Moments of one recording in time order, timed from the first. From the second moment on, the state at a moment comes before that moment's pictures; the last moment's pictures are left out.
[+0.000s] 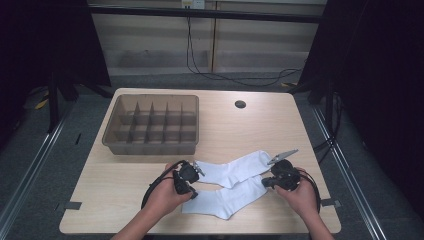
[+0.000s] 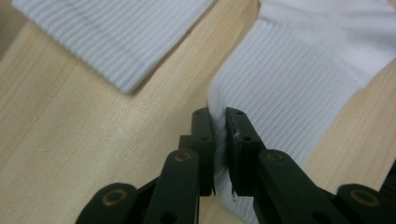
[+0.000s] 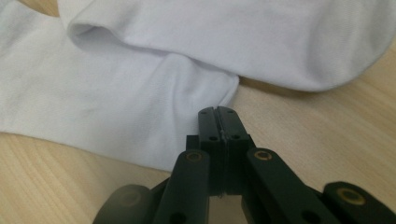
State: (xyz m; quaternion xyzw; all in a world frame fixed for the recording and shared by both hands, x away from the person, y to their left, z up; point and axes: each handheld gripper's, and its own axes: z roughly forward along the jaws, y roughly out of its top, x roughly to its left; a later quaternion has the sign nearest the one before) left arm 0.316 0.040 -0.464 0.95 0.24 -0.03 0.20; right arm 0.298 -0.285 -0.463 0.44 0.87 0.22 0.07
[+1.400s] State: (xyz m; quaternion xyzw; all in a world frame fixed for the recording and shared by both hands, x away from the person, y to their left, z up) left arm 0.318 0.051 -0.461 0.93 0.27 -0.03 0.23; right arm 0.299 -0.287 -0.460 0.45 0.87 0.19 0.08
